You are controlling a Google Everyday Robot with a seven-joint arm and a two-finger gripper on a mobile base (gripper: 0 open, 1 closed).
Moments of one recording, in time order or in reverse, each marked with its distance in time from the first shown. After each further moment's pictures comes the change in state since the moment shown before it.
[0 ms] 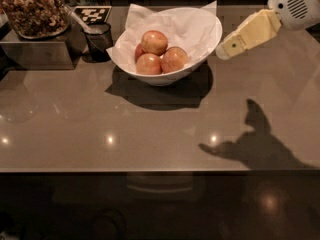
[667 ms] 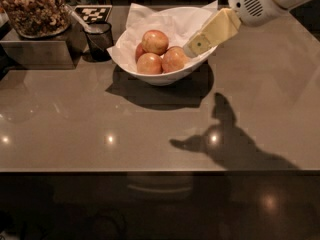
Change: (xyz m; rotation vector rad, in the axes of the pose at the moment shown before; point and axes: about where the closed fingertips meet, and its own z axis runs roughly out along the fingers) arm -0.041 0.032 0.033 -0.036 -0.036 -0.092
